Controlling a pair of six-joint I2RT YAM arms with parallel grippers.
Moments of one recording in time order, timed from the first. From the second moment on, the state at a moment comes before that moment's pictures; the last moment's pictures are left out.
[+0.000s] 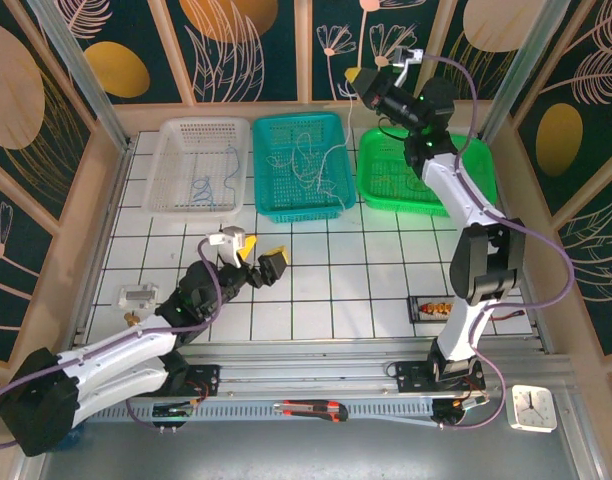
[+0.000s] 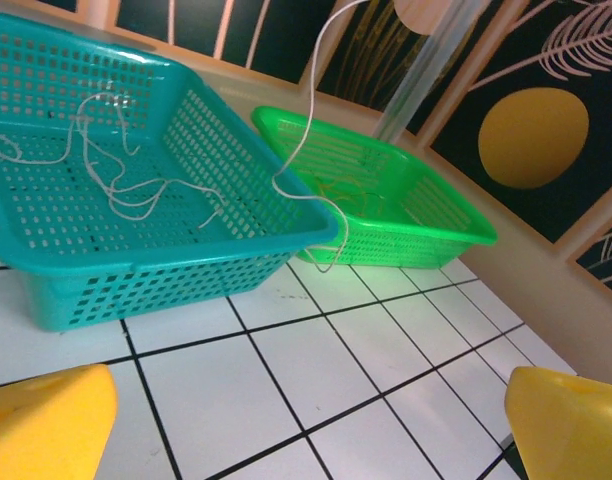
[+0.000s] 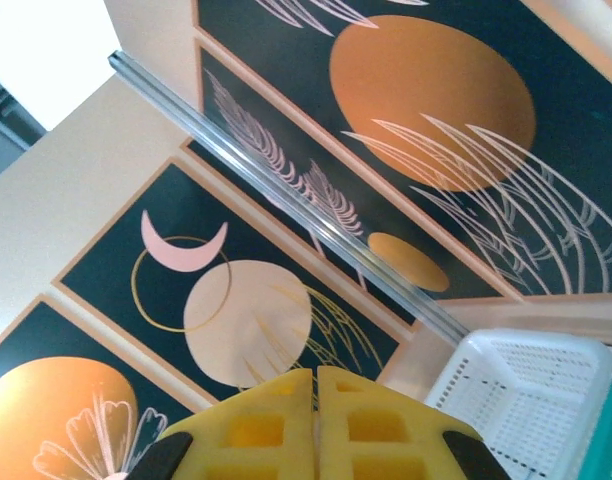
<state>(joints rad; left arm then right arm) -0.76 0.90 0.27 0.53 -0.07 -0.51 0.22 1.84 1.67 0.51 -0.75 1.10</state>
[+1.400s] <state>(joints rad) -0.76 0.80 0.43 0.28 -0.25 -0.55 0.33 2.00 1.64 0.12 -0.59 0.68</state>
